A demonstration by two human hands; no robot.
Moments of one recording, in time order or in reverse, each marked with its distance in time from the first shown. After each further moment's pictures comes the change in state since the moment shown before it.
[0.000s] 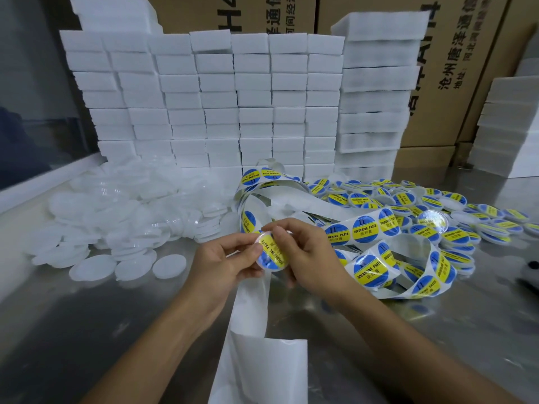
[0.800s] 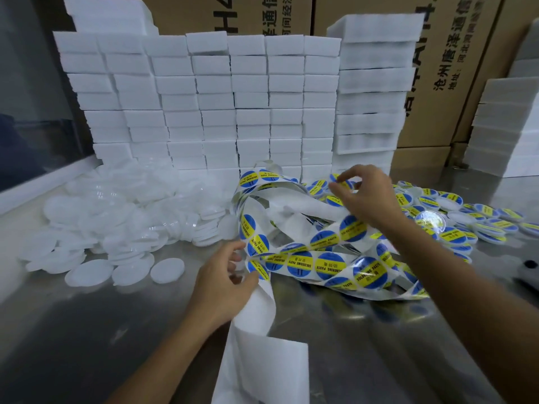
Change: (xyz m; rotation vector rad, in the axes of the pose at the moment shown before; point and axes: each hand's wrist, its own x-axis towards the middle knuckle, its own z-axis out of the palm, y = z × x) left_hand 0.007 -0.031 -0.015 0.792 0.107 0.201; right_hand 0.075 0.006 -0.116 -0.749 0.427 0.017
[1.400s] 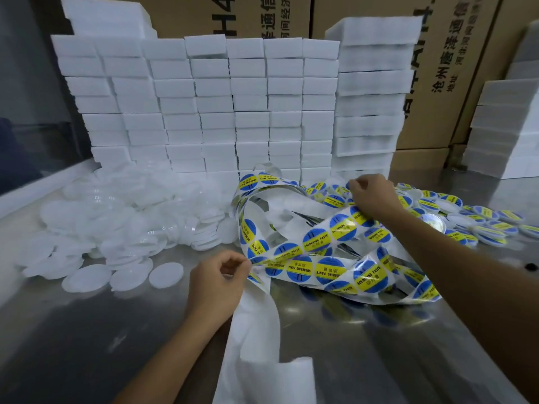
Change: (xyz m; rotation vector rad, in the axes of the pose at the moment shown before) left_hand 0.008 -0.001 0.002 -0.038 0.160 -0.008; right_hand 0.033 0.033 0.007 -0.069 -0.056 0.184
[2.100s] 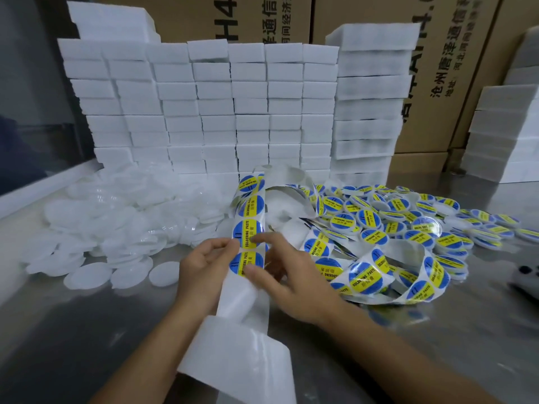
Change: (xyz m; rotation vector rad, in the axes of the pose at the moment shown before) left_hand 0.007 0.019 -0.011 -0.578 0.038 -0.321; right_hand -0.170 -0.068 0.056 0.402 -0.331 -0.530
